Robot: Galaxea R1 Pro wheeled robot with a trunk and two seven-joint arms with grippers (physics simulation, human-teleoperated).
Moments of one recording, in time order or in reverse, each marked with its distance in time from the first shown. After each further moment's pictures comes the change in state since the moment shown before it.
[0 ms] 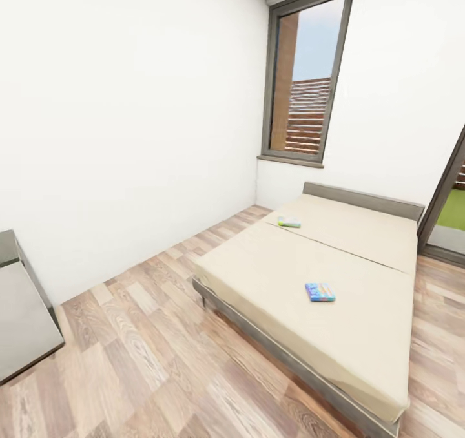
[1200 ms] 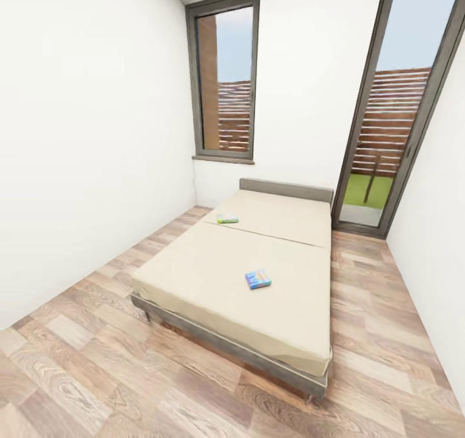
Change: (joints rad) left arm 0.000 0.000 0.000 0.000 0.000 0.000 0.000; right arm 0.000 -0.002 -0.001 0.000 -0.001 0.000 0.000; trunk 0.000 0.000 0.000
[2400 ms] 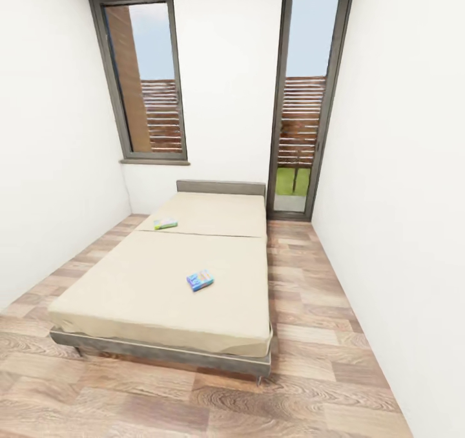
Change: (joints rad) left arm 0.000 0.000 0.000 0.000 0.000 0.000 0.000; right arm 0.000 0.001 -0.001 0.000 -0.001 0.000 0.000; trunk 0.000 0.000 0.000
